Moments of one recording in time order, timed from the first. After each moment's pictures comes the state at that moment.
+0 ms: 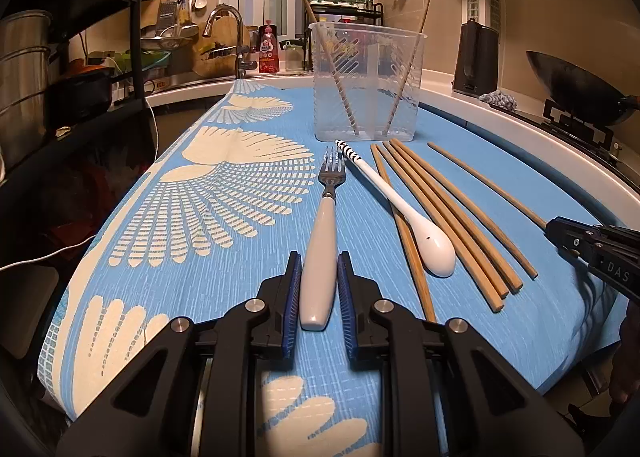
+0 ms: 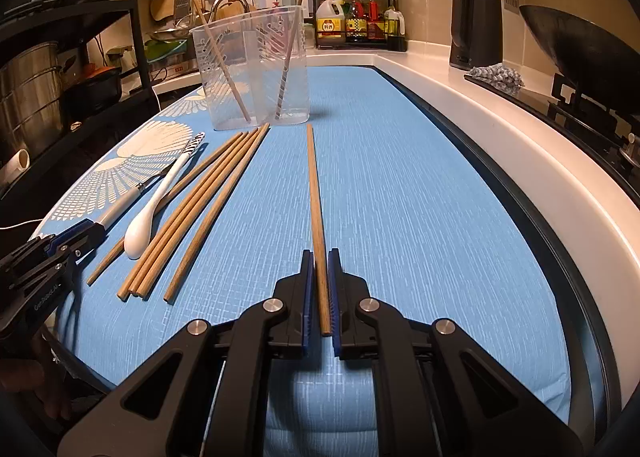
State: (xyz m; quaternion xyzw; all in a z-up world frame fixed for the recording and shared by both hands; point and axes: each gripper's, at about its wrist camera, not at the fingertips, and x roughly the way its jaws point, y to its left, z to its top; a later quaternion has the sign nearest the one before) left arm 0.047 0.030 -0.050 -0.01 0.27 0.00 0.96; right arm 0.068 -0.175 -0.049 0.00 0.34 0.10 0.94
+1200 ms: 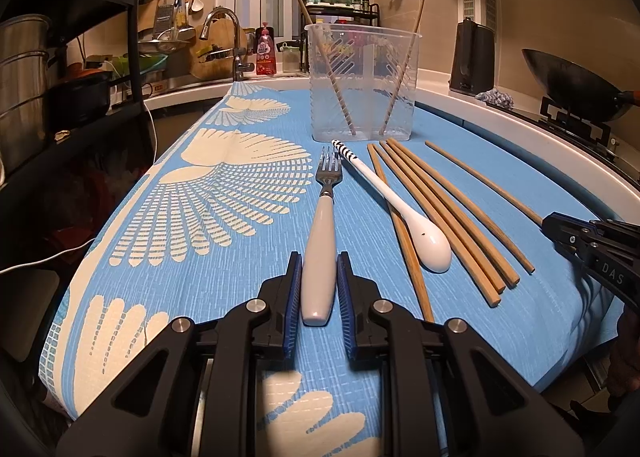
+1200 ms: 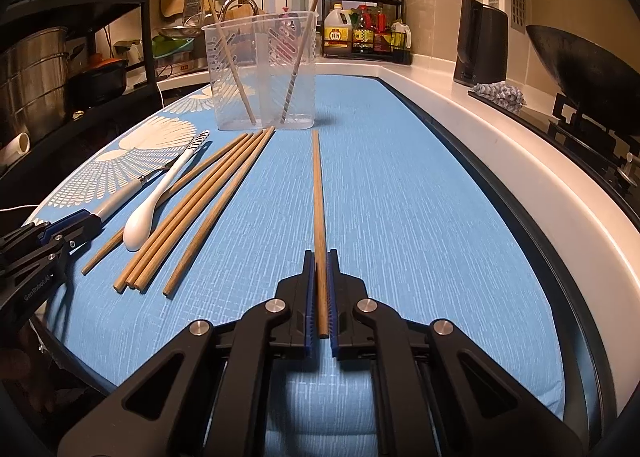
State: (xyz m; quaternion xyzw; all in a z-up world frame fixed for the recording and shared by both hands) left arm 0.047 0.026 -0.048 0.00 0.27 0.00 0.96; right arm 0.066 -0.171 -0.047 -0.03 0.32 0.10 0.94
